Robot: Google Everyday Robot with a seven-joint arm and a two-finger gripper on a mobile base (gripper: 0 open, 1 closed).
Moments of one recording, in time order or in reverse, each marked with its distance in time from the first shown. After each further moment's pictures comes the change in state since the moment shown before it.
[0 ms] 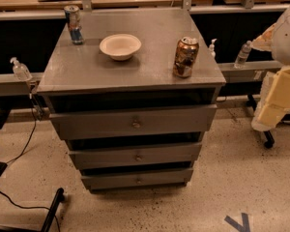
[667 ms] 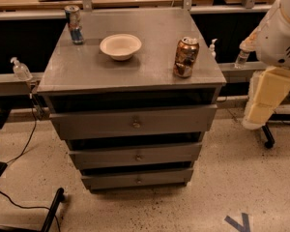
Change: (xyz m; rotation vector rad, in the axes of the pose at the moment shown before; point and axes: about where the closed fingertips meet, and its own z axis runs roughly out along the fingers) arm -0.013 -0.005 0.012 -0.006 0.049 -0.047
